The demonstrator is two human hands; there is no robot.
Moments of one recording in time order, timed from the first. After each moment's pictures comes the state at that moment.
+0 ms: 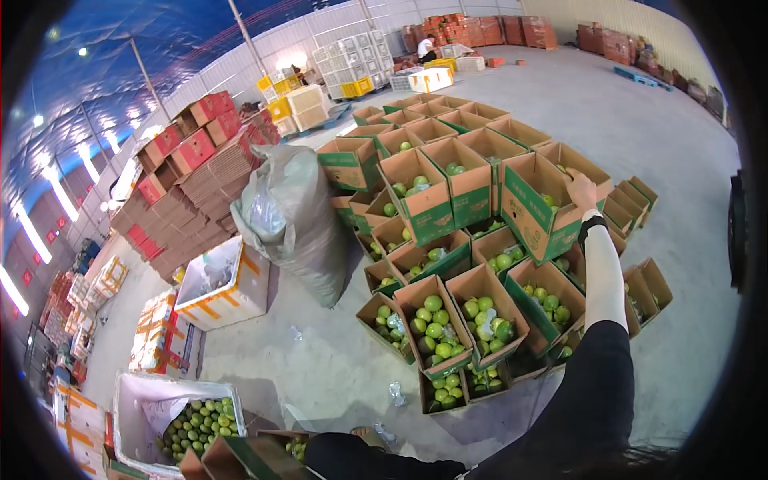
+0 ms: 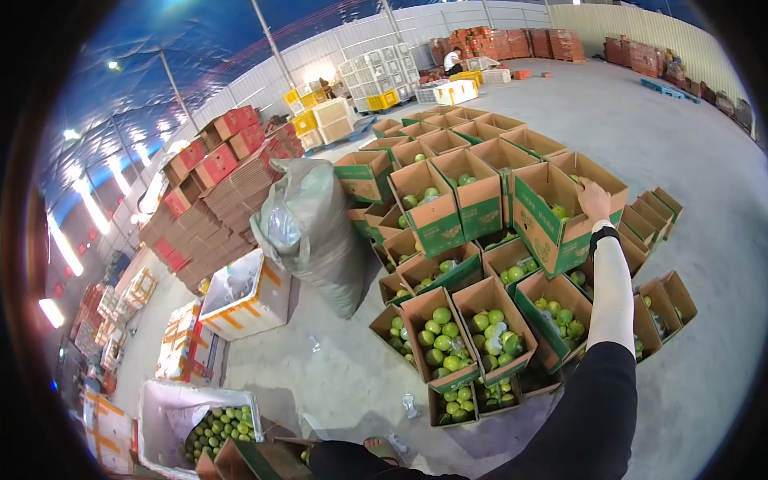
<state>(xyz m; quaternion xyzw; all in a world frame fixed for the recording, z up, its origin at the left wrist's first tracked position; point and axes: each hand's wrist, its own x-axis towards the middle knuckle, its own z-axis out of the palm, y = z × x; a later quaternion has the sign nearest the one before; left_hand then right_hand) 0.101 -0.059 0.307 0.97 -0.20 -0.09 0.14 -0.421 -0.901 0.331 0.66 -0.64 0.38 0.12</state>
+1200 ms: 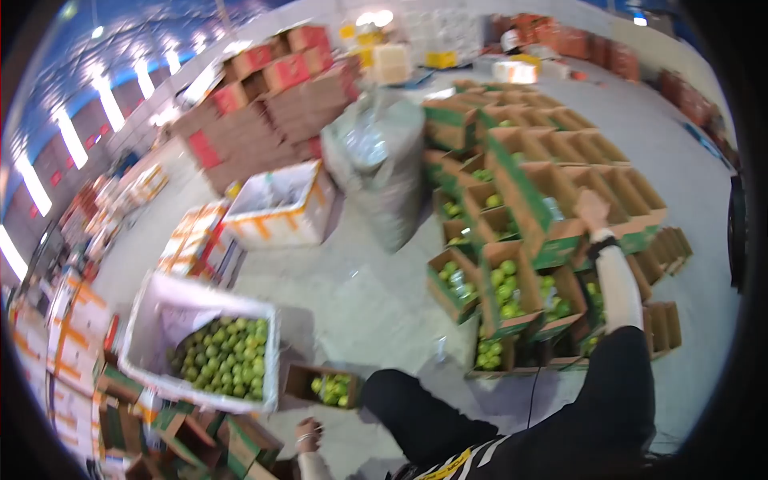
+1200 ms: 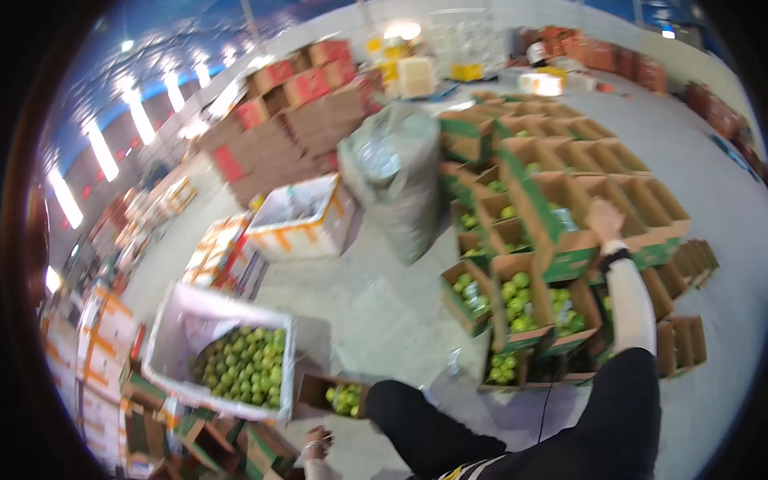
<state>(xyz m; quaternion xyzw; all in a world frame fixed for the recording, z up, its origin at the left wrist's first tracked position) 0.135 -0.011 0.011 0.74 0.19 -0.27 0.58 -0.220 -0.763 0.363 0.76 -0.62 0.16 0.08</state>
